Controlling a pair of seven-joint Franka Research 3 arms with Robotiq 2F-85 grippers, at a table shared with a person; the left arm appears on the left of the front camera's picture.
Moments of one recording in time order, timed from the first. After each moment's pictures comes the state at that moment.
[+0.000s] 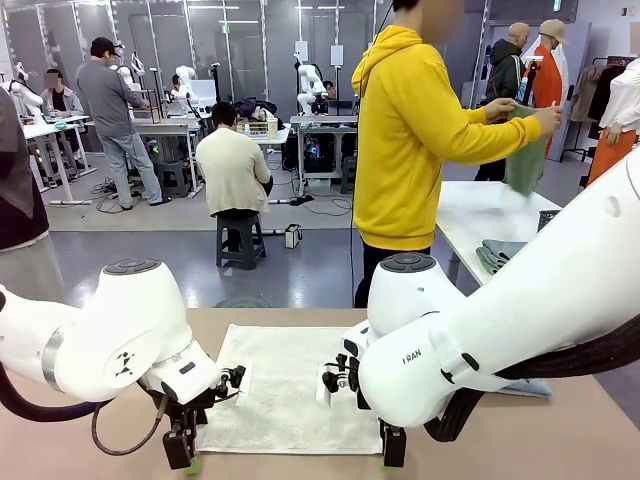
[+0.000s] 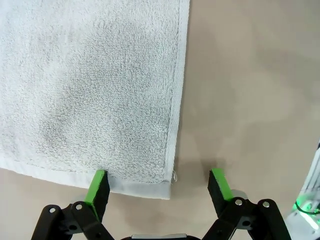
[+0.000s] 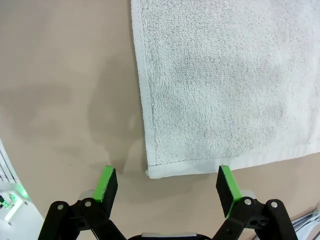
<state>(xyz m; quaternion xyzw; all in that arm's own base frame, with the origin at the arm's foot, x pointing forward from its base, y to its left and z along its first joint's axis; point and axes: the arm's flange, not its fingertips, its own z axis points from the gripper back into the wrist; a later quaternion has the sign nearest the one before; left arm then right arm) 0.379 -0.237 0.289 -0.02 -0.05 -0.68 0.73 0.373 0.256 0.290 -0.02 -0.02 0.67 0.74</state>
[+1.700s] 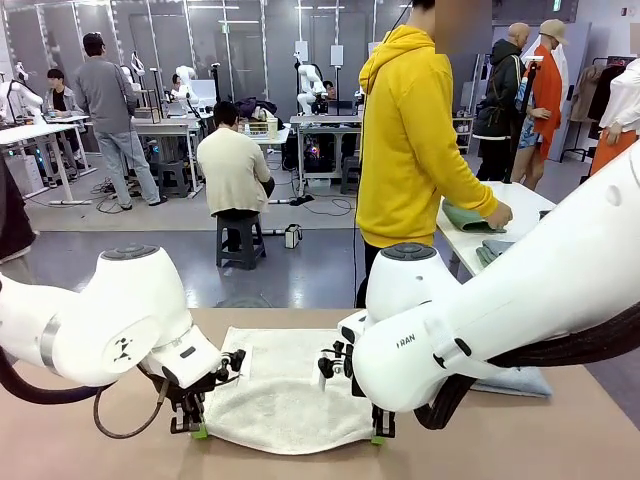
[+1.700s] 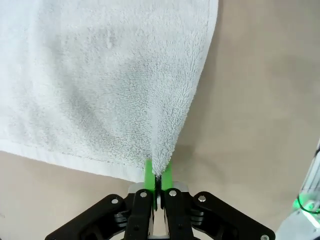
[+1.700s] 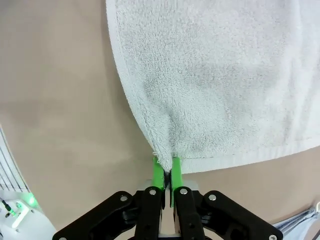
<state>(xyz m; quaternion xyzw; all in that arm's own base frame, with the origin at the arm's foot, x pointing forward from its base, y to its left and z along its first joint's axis) 0.387 -0.235 0.317 -0.01 -0.07 -0.68 0.73 0.379 0.262 0.310 0.00 -0.04 0.66 0.75</state>
